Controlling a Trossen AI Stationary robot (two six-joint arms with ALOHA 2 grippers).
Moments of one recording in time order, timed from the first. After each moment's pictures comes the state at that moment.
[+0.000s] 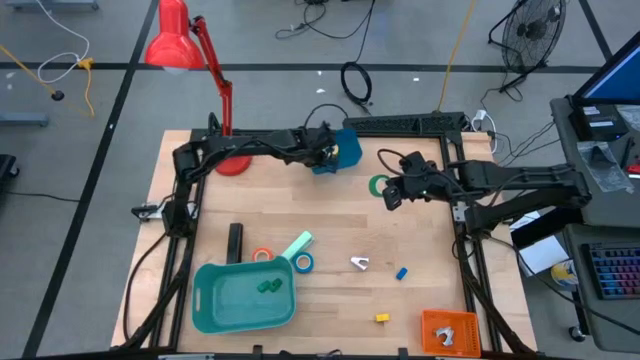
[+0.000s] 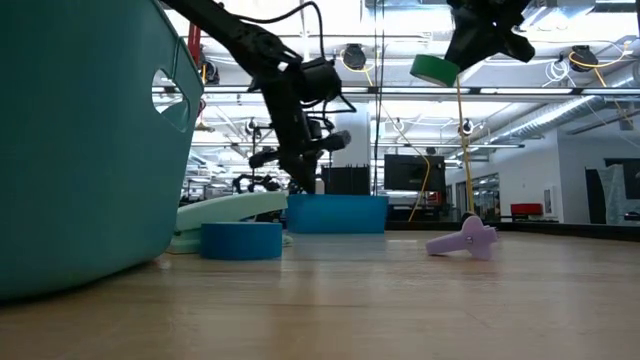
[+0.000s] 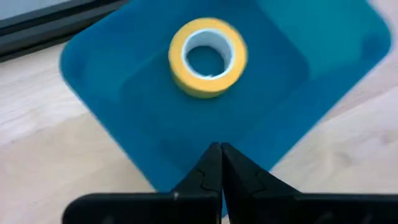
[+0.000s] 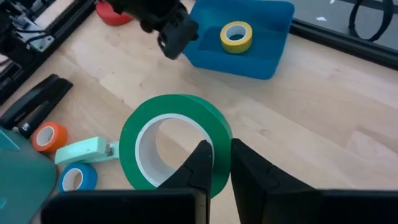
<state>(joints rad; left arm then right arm) 0.41 2.04 1.57 -0.60 -0.21 -0.70 0.02 1.10 1.11 -0.90 0.44 0.88</state>
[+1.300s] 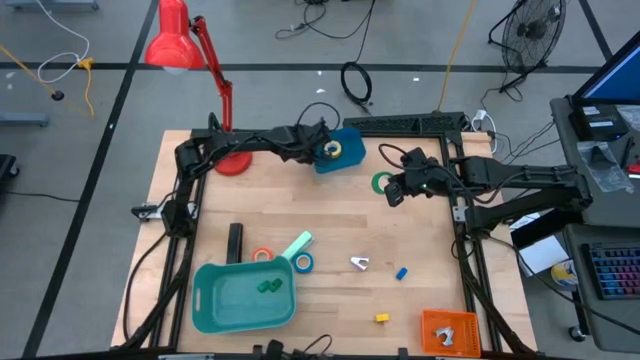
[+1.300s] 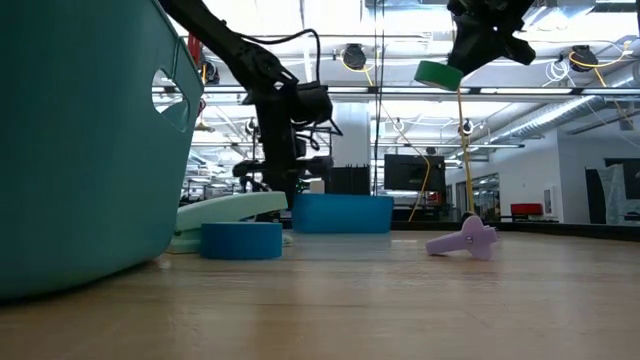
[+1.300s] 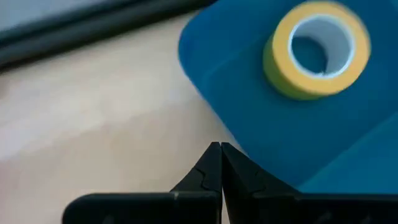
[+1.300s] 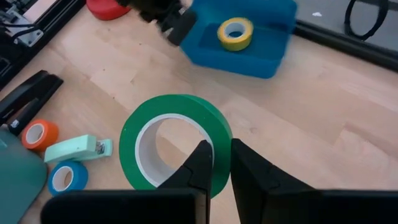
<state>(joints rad) 0.48 2.07 1.53 -0.62 -0.29 -0.71 -0.04 1.09 1.11 -0.92 0.40 0.83</state>
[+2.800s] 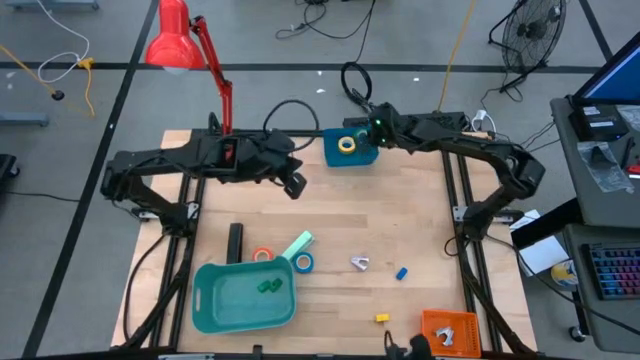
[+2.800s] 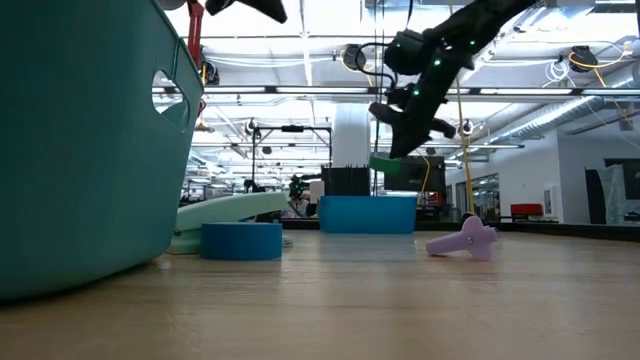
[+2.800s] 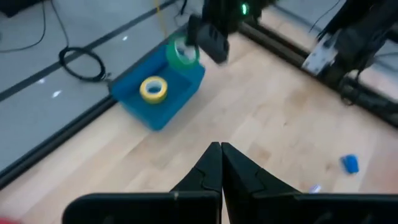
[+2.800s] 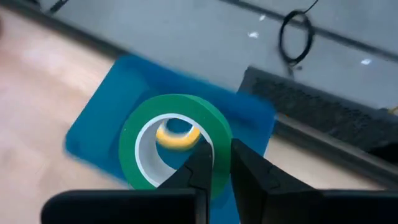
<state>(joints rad) 0.04 1.47 1.64 -0.90 -0.40 -0.52 -0.61 1.57 1.17 -0.45 0.26 0.39</state>
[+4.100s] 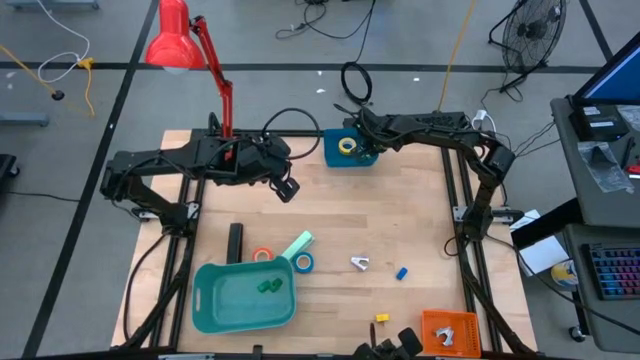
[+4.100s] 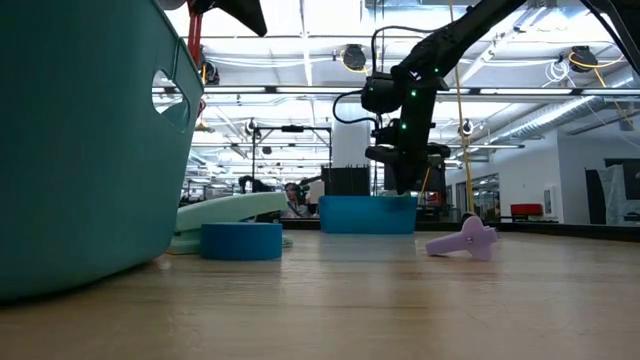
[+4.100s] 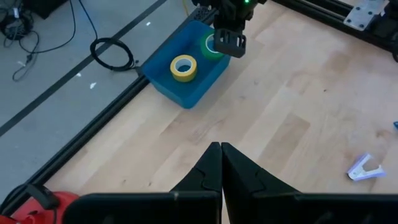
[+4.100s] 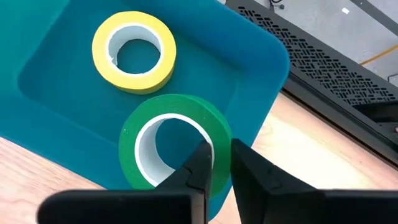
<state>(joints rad) 0.03 1.47 1.64 -1.04 -0.45 -0.47 -0.61 1.82 1.32 -0.71 0.29 0.33</state>
